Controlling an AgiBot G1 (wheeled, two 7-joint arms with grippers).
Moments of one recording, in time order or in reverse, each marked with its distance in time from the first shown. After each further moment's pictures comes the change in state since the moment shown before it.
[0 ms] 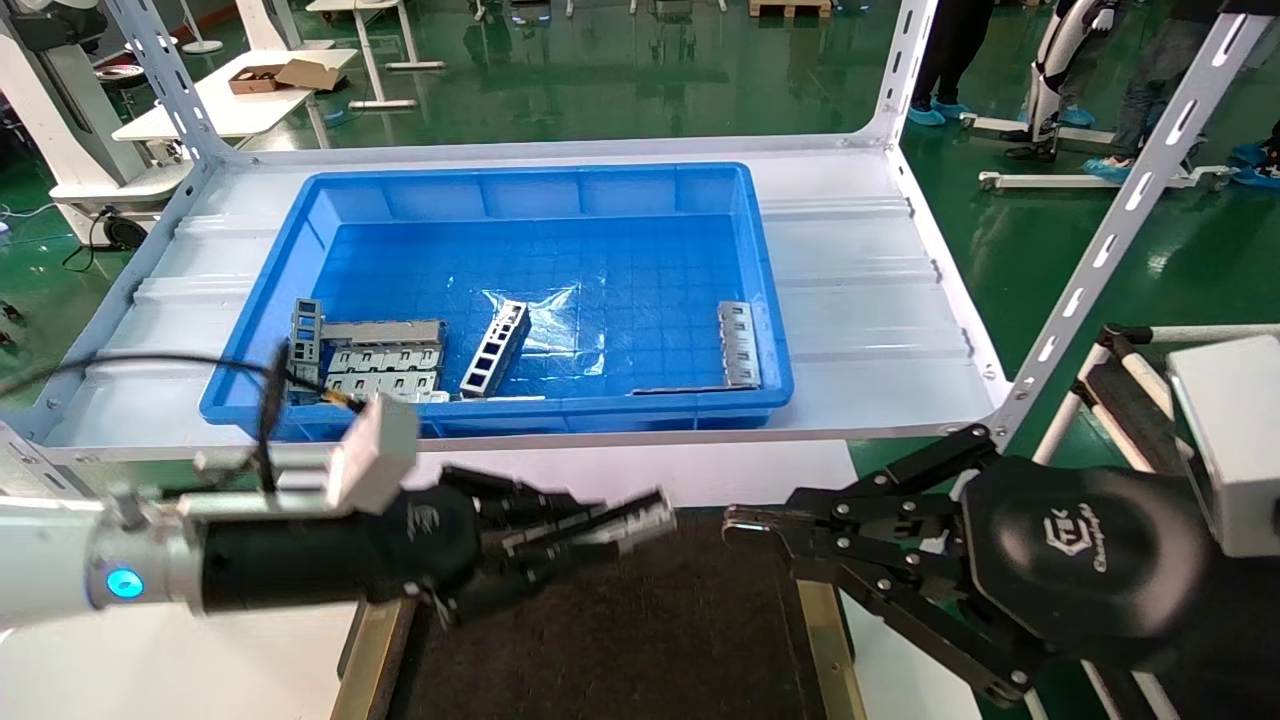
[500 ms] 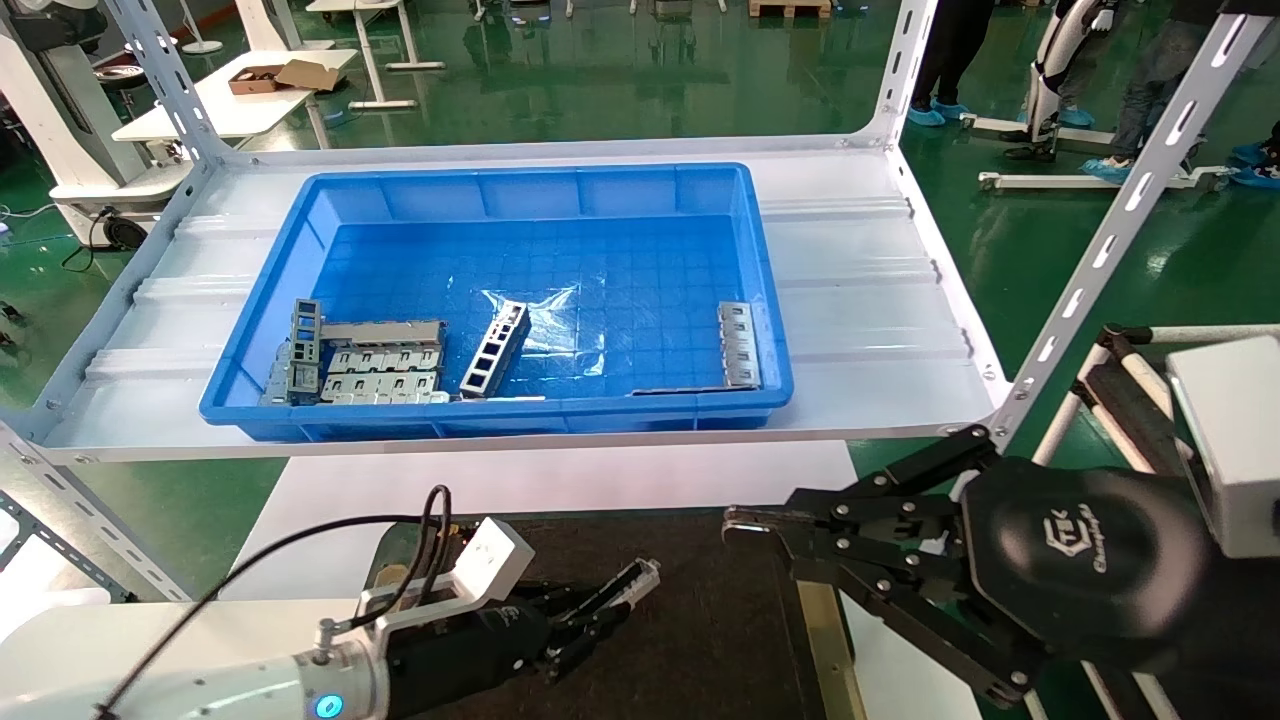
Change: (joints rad) left arm 0.295 0.079 0.104 -0.247 0.147 -0.682 -0.328; right arm 0.000 0.000 0.000 0.000 0.000 0.000 0.000
